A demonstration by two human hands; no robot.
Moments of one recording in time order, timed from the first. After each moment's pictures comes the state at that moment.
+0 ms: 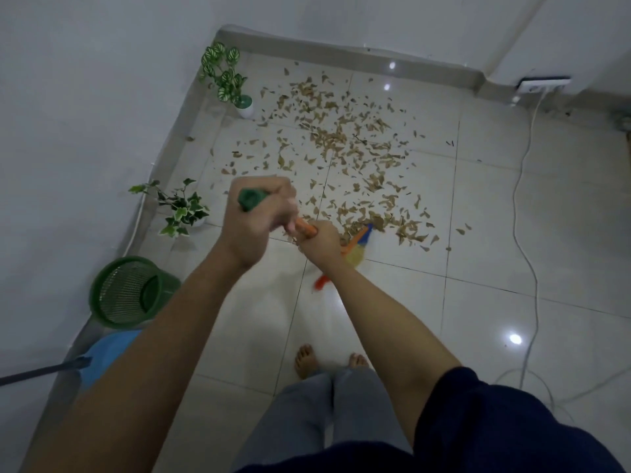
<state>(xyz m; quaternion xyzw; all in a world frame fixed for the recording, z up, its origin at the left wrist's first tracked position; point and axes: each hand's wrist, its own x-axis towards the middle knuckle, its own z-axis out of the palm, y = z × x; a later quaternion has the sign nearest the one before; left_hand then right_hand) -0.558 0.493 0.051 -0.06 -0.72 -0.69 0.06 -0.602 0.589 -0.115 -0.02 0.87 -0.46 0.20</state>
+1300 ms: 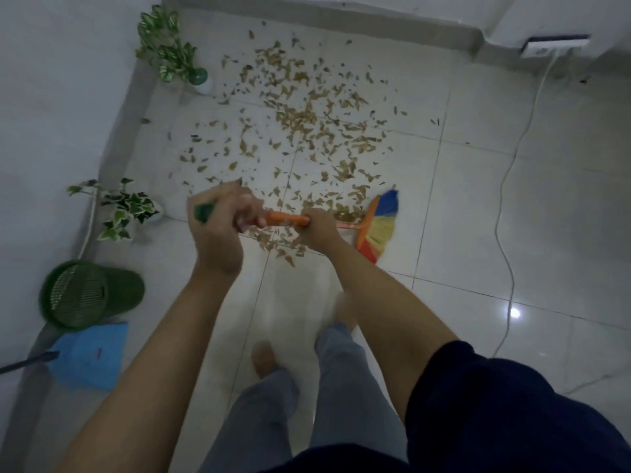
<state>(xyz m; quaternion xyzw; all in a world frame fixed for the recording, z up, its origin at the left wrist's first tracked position) -0.705 0.647 -0.010 0.12 -0.67 -0.72 0.13 -0.771 0.754 -0.149 -0.14 0.88 -0.29 0.34</state>
